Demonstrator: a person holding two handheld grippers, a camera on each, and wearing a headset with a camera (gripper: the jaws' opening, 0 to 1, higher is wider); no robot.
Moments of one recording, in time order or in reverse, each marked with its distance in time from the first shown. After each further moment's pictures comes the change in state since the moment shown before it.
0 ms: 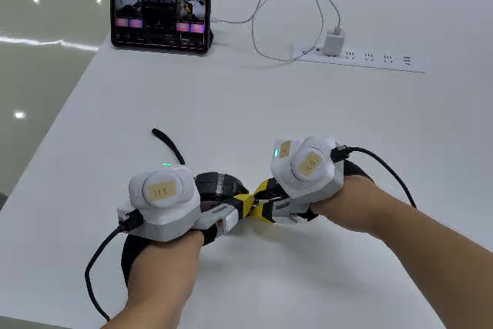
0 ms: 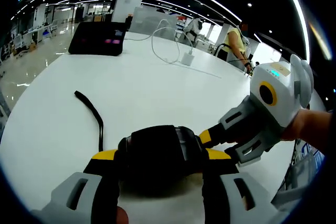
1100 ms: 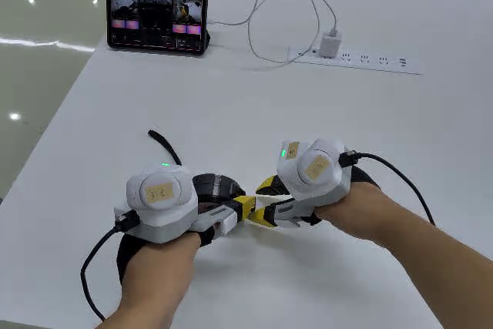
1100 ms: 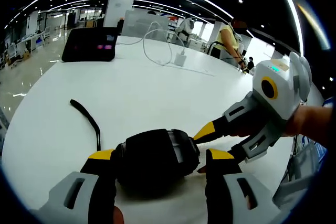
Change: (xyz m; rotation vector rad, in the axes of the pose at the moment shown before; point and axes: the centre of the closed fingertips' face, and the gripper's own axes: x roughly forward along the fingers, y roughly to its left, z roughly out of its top) left arm -0.003 -0.006 0.005 0.078 -0.019 -0.037; right arm -0.018 -0.003 -0.005 0.053 -0.032 -0.082
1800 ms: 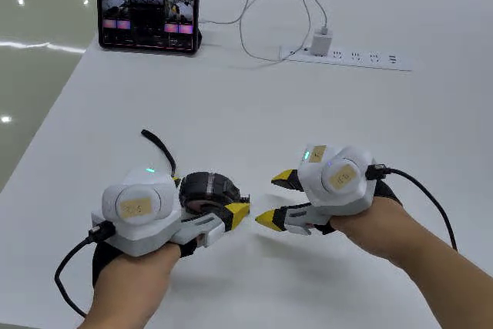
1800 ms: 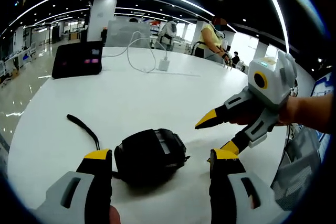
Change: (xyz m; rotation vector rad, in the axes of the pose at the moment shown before) left arm -0.021 -0.011 0.005 0.122 -0.038 -0.088; right arm -0.032 -0.002 -0.007 0.088 -0.061 -0.121
